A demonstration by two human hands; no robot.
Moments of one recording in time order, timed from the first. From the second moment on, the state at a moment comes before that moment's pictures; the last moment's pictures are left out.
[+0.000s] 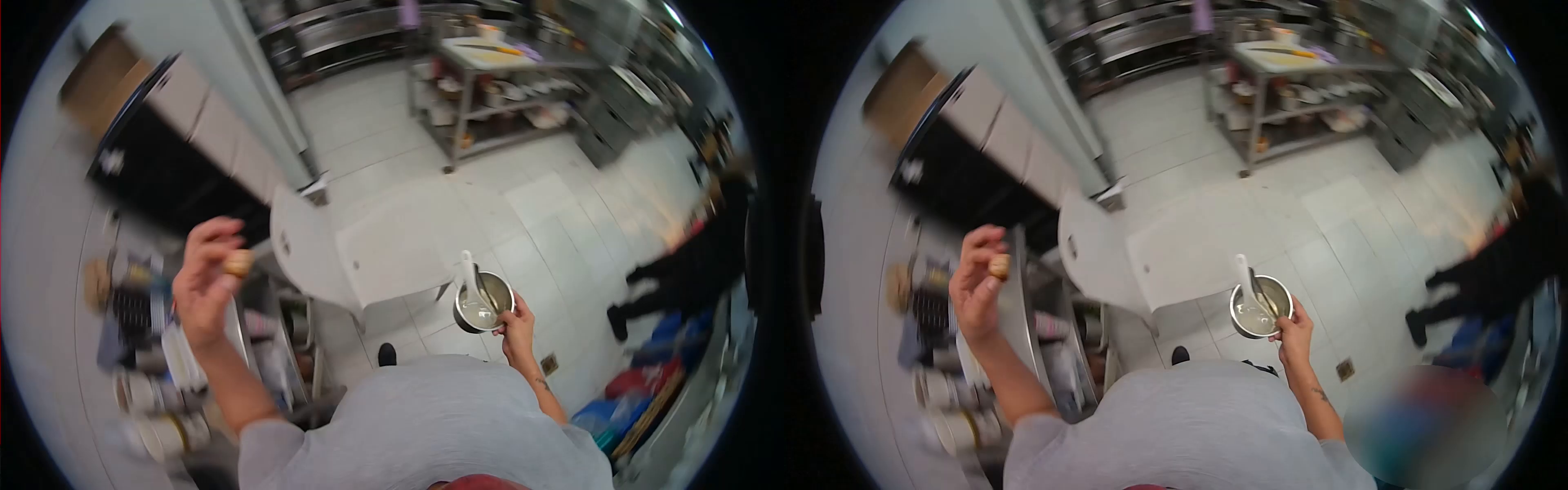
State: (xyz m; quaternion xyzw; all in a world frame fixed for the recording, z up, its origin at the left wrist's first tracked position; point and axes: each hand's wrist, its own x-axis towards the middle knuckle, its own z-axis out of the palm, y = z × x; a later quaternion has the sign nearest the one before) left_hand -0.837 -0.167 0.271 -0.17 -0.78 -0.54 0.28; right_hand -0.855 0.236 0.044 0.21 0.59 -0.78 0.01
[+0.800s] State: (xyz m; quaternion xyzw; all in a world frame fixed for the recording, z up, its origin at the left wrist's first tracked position) left_hand -0.567 -0.262 0.000 0.53 -0.82 0.10 0.20; right_hand -0.871 0.156 0.016 0.06 0.63 -0.74 0.21
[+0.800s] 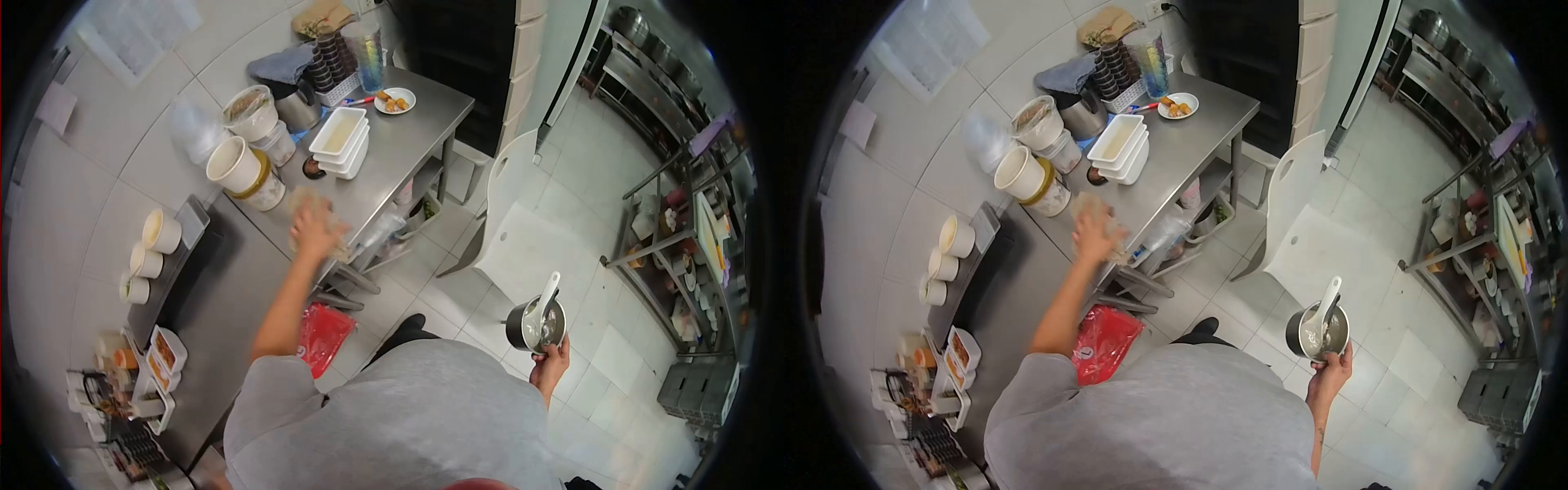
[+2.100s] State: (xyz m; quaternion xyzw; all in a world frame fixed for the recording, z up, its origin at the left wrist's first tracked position) left_hand -0.672 -0.355 0.009 0.52 -0.73 -0.10 0.43; right_hand -0.905 0.104 0.014 0.15 0.57 -0.80 0.12
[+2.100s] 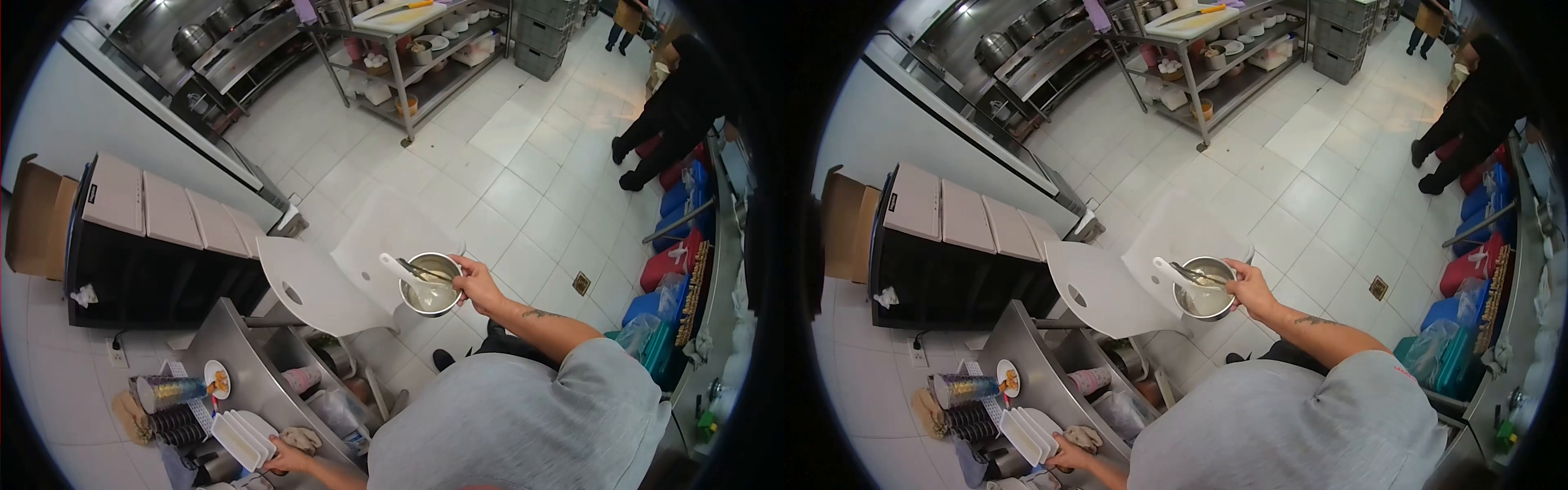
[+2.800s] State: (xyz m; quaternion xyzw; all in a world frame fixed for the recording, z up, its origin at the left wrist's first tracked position) left_hand -0.912 -0.128 0.145 0.20 -0.82 -0.36 0.40; right_hand -0.957 0.326 0.026 0.24 0.54 -0.80 0.02
